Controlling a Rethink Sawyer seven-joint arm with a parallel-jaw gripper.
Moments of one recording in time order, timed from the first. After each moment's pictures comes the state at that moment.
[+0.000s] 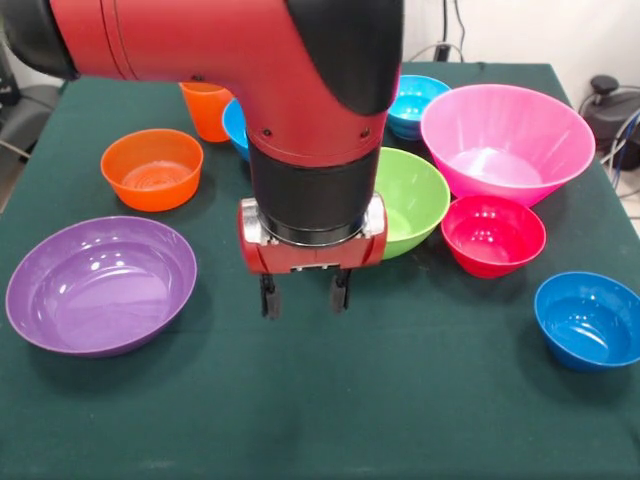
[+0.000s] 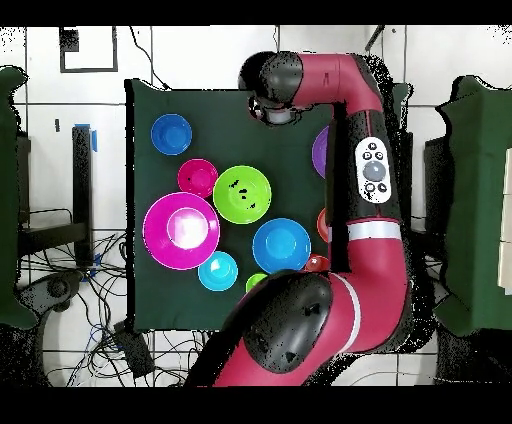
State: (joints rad) arm -0.46 -0.26 0.65 0.75 -0.68 1.25 1.64
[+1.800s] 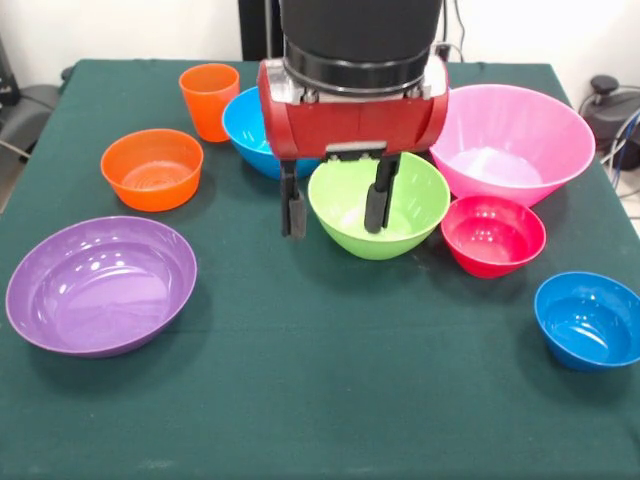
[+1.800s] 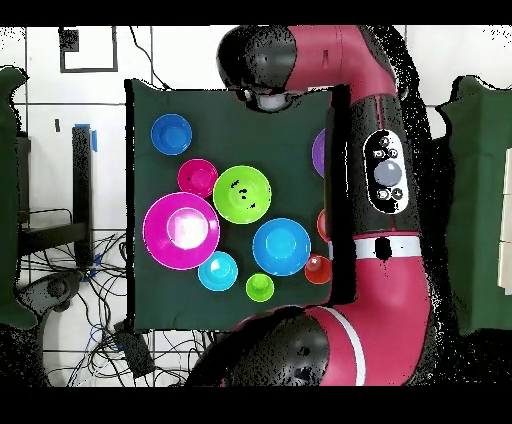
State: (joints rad) arm -0.45 -0.46 0.63 0.87 -0.60 1.23 1.64
